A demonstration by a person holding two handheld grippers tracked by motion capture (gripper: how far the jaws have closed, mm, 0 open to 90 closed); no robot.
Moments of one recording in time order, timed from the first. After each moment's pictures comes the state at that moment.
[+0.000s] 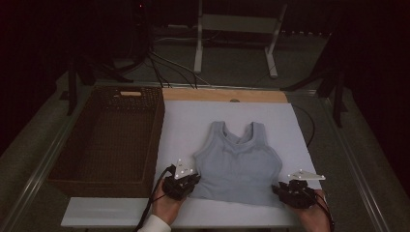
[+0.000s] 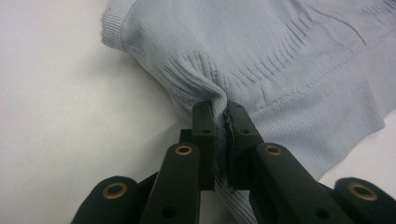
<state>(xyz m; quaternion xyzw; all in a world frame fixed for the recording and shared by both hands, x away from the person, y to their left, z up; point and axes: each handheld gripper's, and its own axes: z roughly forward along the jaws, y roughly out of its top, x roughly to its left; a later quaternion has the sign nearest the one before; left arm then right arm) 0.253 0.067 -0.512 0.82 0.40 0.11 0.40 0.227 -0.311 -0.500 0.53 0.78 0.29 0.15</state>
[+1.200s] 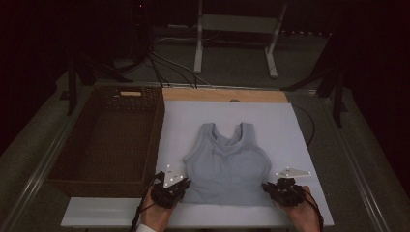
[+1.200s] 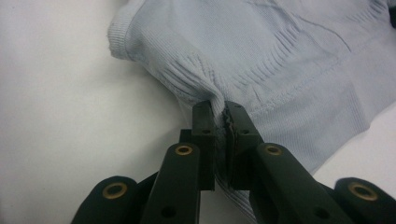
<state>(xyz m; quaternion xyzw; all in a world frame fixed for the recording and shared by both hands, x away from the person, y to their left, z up) 0.228 0.090 -0.500 0.81 0.41 0.14 0.39 0.231 -0.282 -0.497 0.50 0.80 0.30 0.12</state>
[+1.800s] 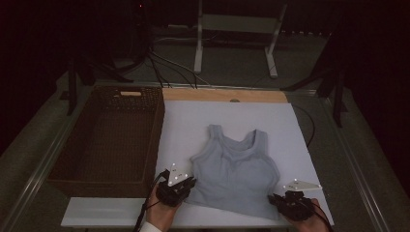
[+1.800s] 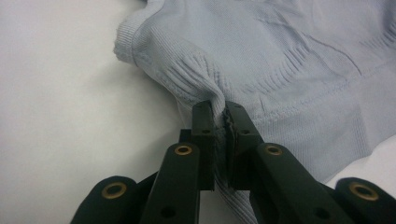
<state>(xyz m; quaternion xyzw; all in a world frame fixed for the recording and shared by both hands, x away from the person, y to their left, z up) 0.233 0.078 -0.500 0.81 0.40 0.12 0.41 0.198 -0.296 -0.496 0.50 0.81 0.31 0.11</state>
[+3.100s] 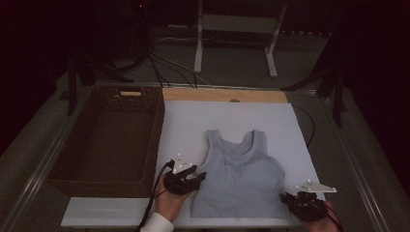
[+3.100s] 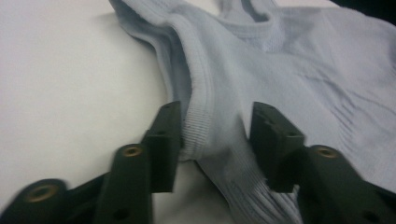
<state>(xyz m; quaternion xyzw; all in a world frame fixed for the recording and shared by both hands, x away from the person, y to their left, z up) 0.262 0.061 -0.503 0.79 0.41 0.10 0.44 0.192 -0.323 -0.490 0.52 0.79 0.30 0.15</state>
